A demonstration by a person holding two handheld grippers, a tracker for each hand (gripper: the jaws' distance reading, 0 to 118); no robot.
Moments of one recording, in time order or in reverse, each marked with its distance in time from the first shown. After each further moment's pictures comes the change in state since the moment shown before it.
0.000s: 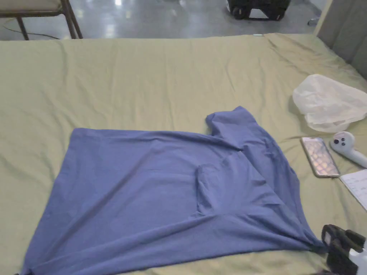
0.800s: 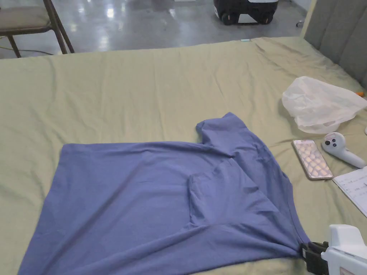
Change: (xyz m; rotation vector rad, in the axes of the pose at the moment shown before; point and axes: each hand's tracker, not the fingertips) left arm 0.015 -0.003 0.009 -0.004 0.001 0.013; right arm 0.048 -0.020 -0.097 -0.249 0.067 0.058
